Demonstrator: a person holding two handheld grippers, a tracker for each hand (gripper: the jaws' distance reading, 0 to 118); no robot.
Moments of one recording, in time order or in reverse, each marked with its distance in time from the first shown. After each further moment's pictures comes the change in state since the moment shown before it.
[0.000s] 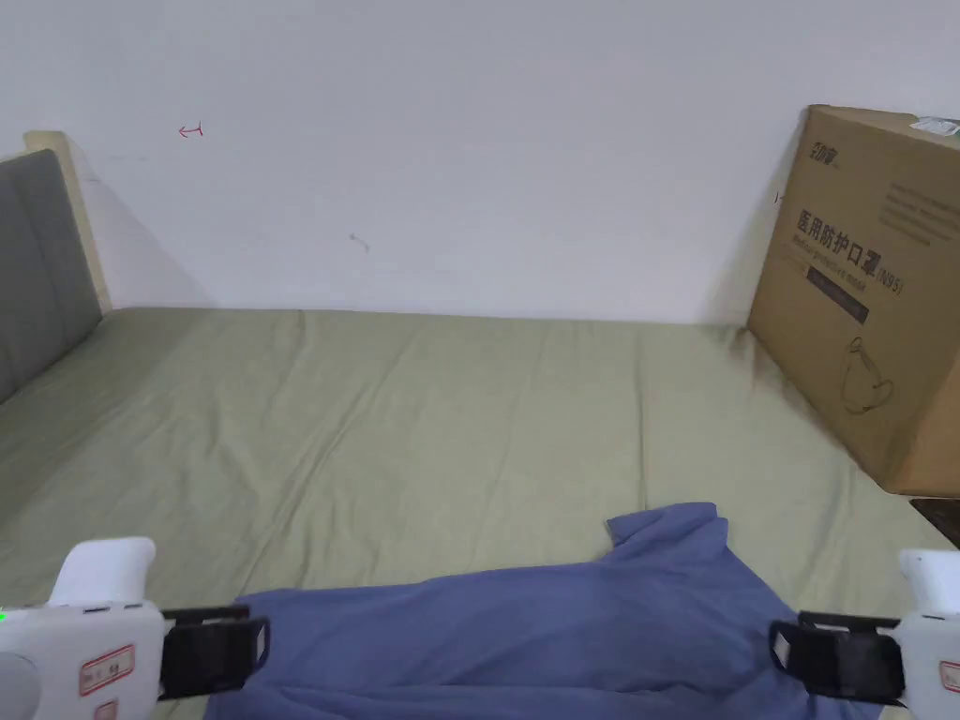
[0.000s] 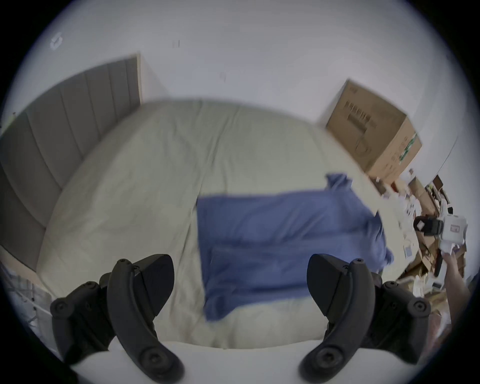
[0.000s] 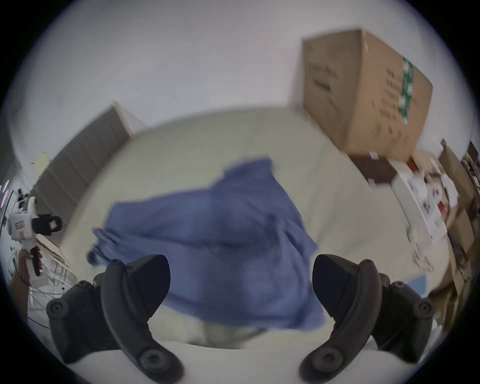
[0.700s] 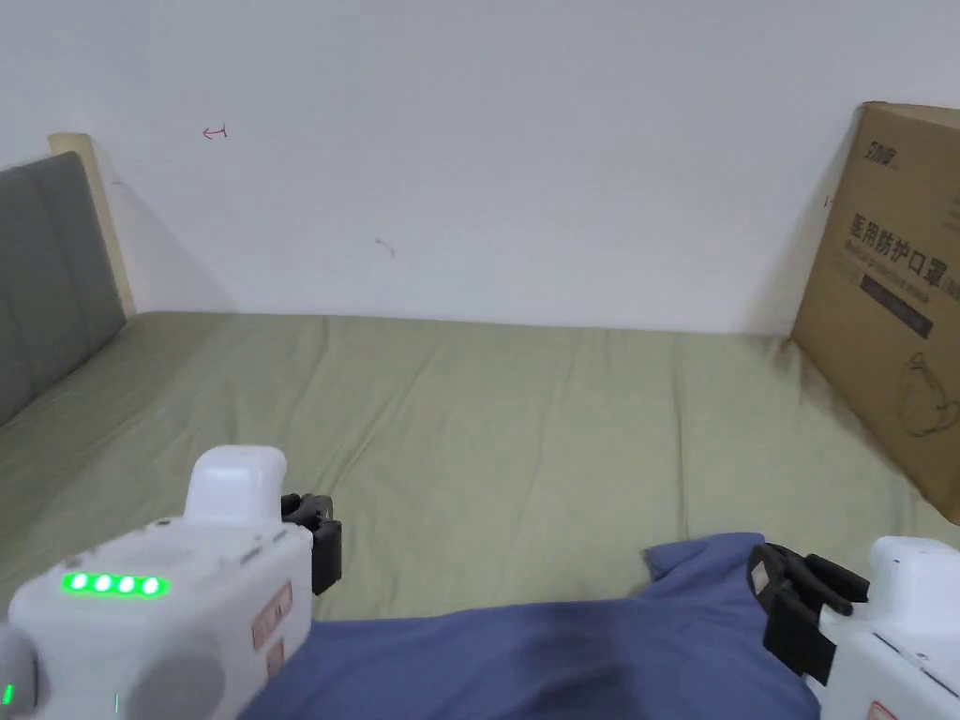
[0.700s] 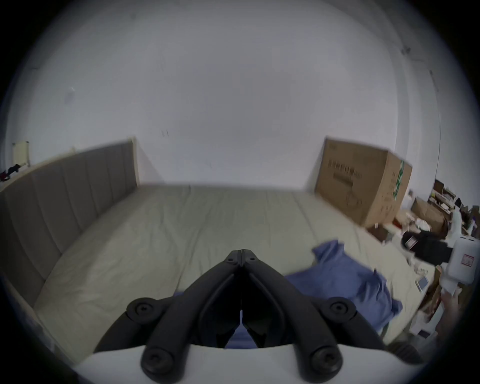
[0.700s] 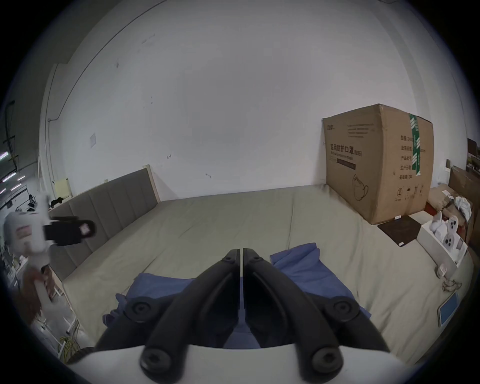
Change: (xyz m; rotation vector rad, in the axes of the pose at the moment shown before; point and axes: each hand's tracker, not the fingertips) left arm 0.041 0.063 -0.065 0.160 0.002 -0.095; right arm -0.068 0.016 -0.038 0.366 0.051 -0.007
